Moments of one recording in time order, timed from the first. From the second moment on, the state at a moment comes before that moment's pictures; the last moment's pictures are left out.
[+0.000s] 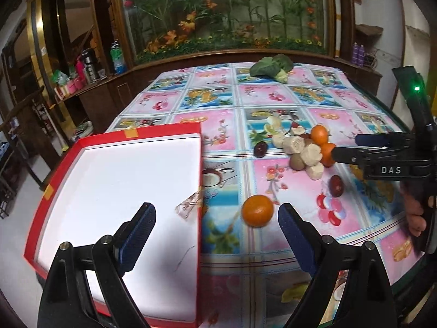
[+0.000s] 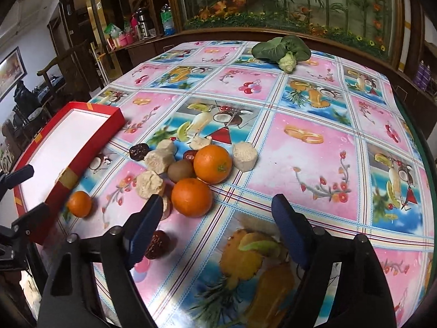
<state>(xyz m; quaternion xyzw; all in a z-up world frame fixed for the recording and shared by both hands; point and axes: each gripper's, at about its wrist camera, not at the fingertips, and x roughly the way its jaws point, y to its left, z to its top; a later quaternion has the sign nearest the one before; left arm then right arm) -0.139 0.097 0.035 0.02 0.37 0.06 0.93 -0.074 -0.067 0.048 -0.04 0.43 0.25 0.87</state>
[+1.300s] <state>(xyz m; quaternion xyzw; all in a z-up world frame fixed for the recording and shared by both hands) -0.111 0.068 0.024 0.09 0.41 0.02 0.91 -0.064 -0.056 0.038 0.00 0.46 0.27 0.84</state>
